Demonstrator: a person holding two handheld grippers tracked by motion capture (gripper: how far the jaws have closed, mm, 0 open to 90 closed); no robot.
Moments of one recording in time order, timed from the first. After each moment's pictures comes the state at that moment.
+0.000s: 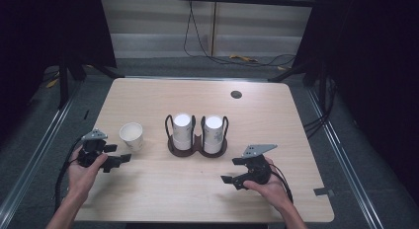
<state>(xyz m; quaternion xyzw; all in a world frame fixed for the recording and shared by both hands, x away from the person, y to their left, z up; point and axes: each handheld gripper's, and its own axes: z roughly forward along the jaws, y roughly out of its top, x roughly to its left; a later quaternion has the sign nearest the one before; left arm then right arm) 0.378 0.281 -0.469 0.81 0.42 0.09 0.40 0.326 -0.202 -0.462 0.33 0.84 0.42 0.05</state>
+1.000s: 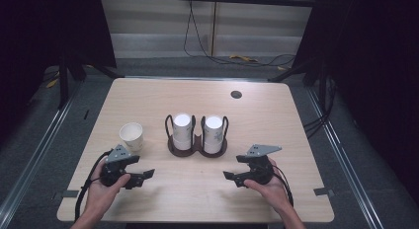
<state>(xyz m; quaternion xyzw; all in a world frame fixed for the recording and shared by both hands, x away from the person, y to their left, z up) 0.334 0.210 -0.474 0.82 0.37 0.11 0.43 0.321 -0.206 -0.461 0.37 0.82 0.42 0.10</state>
